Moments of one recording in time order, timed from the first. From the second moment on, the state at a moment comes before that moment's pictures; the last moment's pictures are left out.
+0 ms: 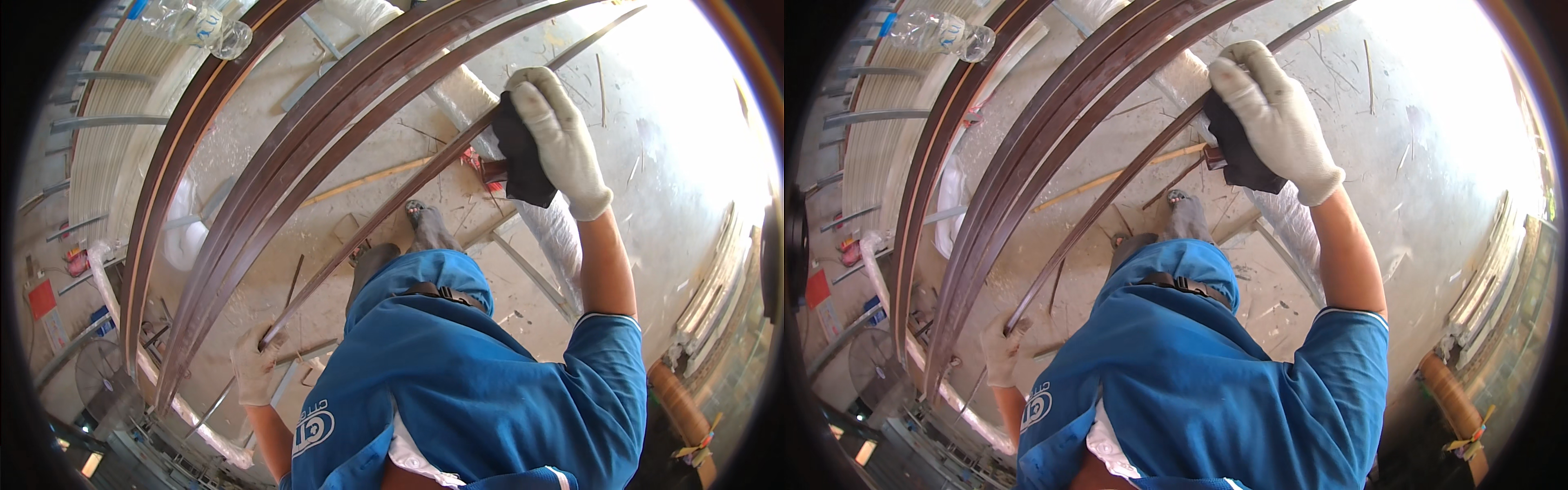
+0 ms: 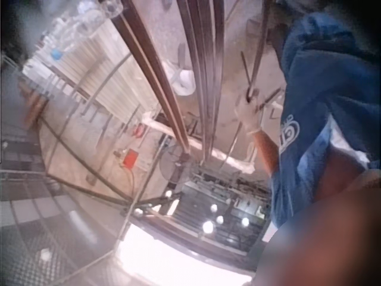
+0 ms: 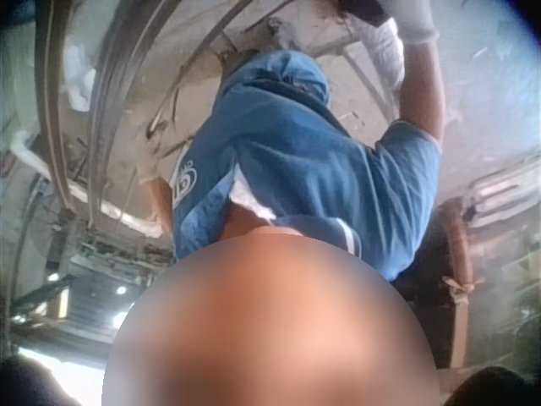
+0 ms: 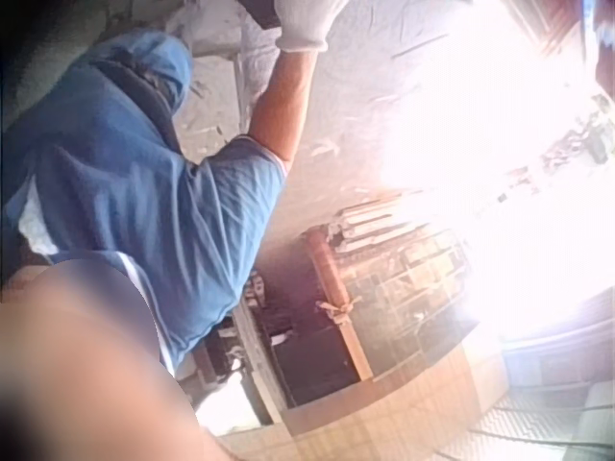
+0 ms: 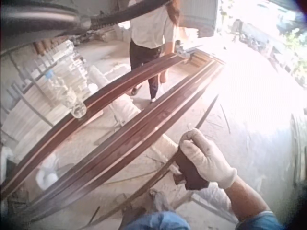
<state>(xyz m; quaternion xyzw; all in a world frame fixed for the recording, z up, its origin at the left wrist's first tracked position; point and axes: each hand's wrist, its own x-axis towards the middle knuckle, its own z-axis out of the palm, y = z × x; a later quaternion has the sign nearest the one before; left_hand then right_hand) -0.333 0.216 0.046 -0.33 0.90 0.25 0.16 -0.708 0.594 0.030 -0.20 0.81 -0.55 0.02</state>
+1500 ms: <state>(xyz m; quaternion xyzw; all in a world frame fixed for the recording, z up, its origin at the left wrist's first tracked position) -0.306 0.252 0.005 -0.22 0.97 0.04 0.05 -0.661 0.614 0.025 -0.42 0.88 -0.18 -0.16</state>
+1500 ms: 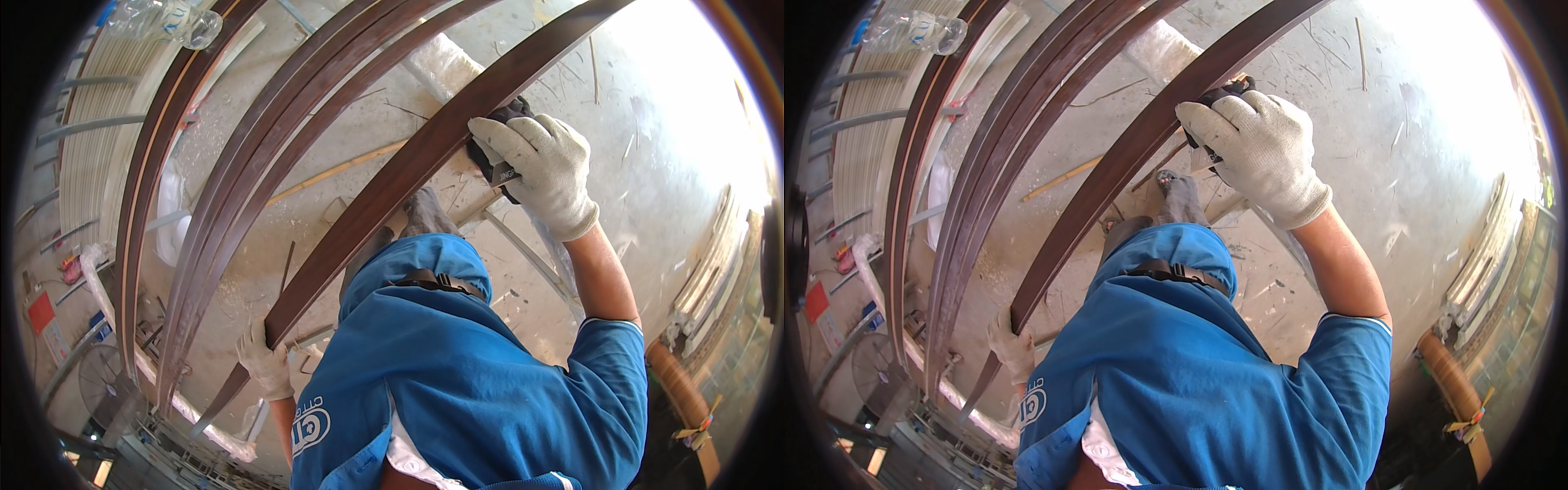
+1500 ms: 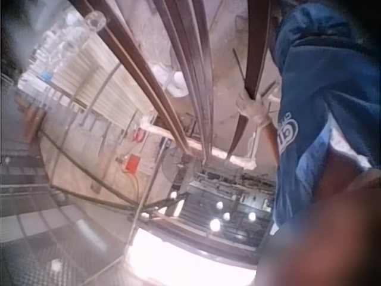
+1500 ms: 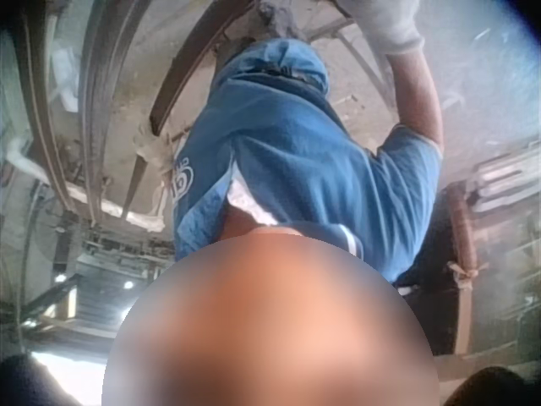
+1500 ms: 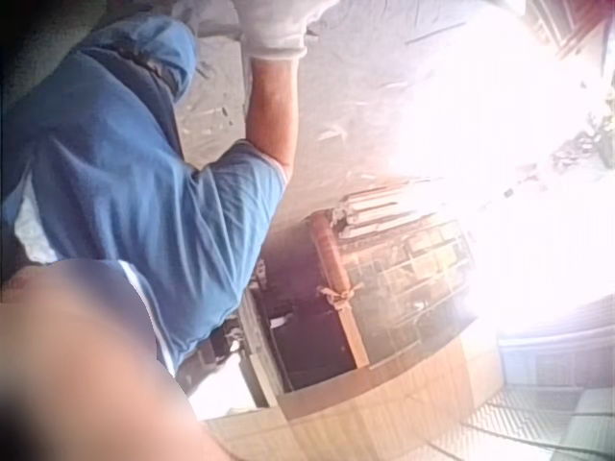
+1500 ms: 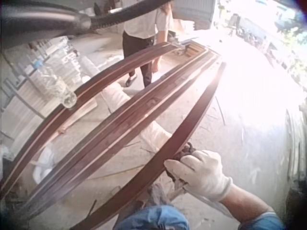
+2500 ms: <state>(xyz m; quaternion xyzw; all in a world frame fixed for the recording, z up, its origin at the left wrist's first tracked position) -0.307 0.246 0.012 -0.22 0.97 0.06 0.07 -0.676 0.615 0.039 -0.49 0.85 -0.06 -0.18</state>
